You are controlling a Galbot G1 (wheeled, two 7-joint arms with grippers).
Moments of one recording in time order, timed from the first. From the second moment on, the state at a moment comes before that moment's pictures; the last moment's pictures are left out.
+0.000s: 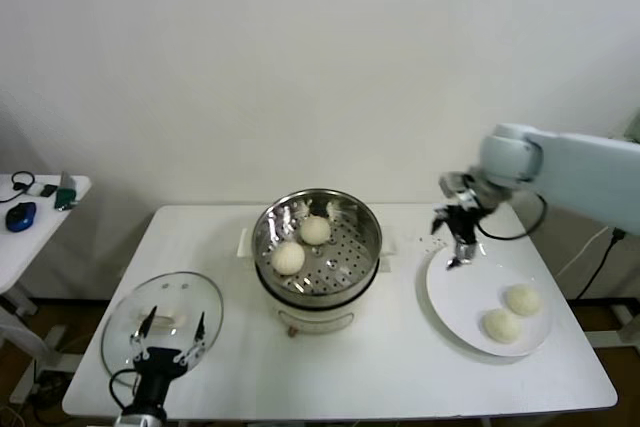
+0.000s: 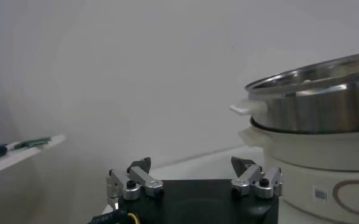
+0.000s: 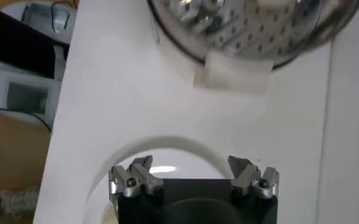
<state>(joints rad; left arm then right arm) 1.73 -1.37 -0.65 -1.96 0.02 -0.17 -0.05 0.69 0.65 -1.58 1.44 0.41 -0.29 -1.05</state>
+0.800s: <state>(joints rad) 1.72 -1.41 -0.65 -1.92 0.04 -0.15 -0.06 0.24 0.52 -1.28 1.34 0.09 -0.23 -1.08</state>
